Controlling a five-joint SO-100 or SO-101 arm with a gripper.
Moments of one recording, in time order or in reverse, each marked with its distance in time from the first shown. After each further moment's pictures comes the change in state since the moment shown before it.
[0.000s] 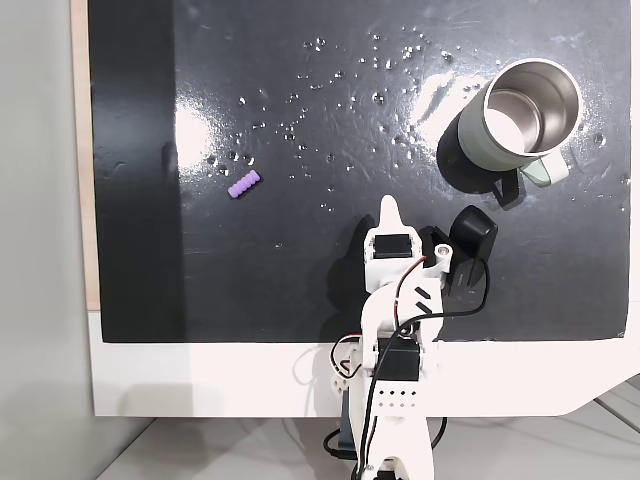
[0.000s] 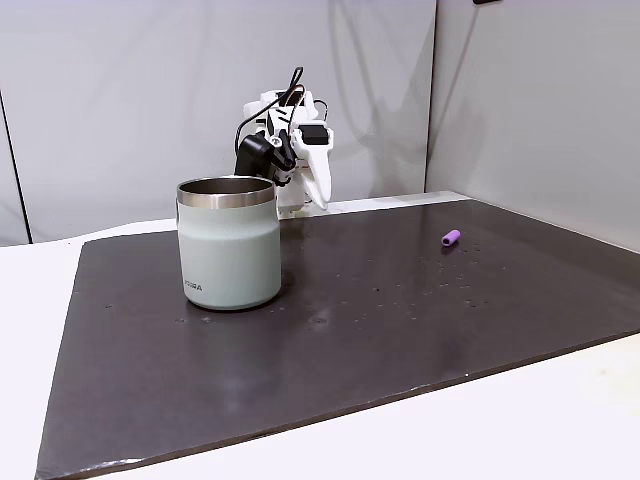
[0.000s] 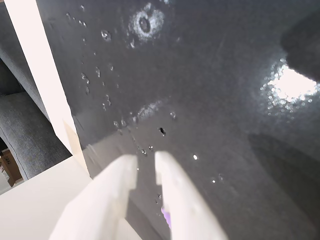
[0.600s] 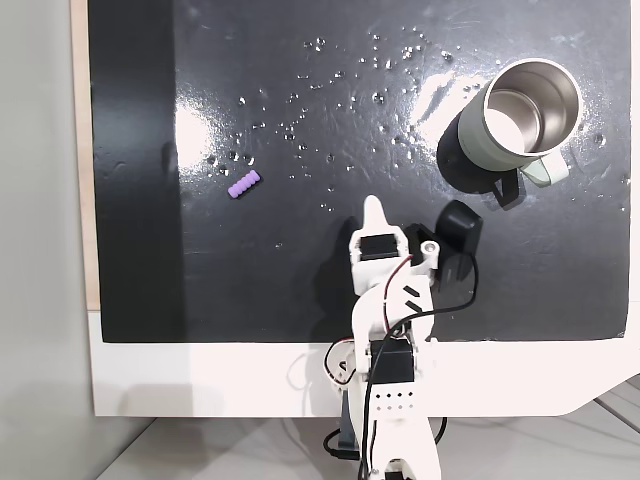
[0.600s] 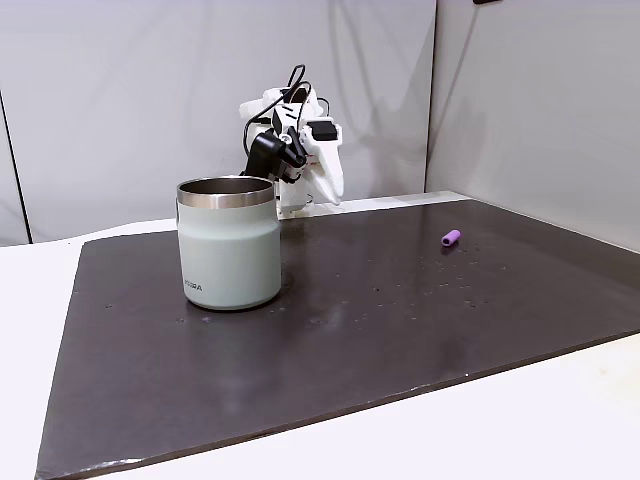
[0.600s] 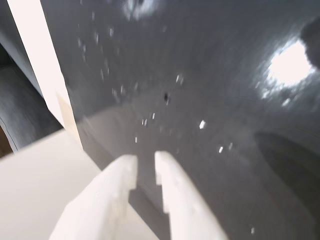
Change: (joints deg) arm -8.1 -3.3 -4.7 1.9 1.6
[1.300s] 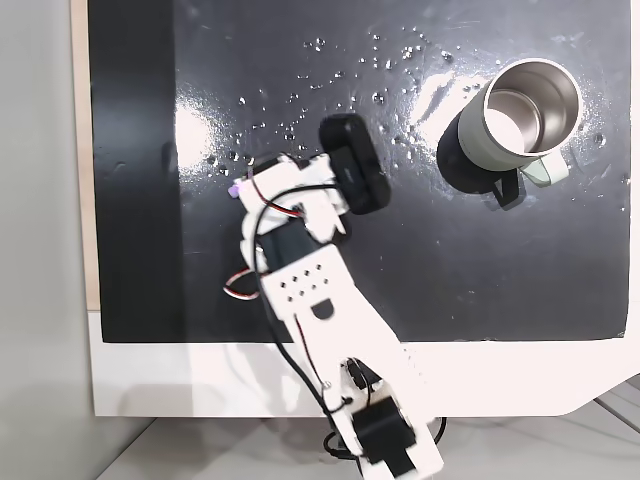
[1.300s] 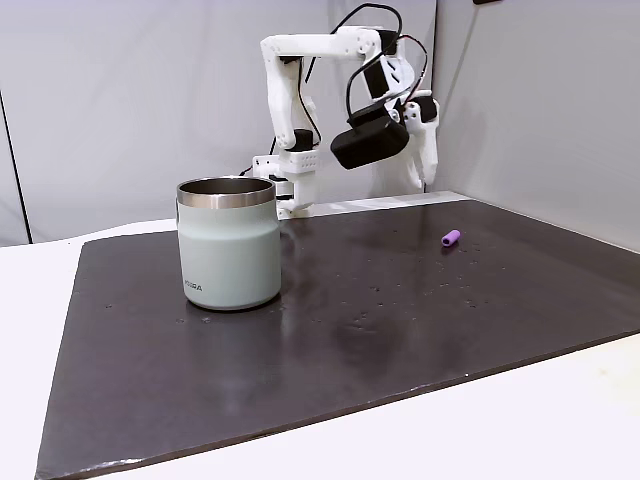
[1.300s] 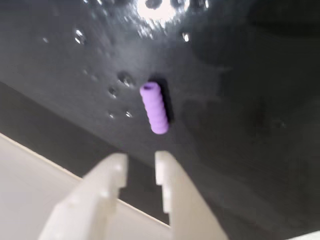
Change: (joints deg) arm -23.3 -71.6 -62.6 19.0 5.9
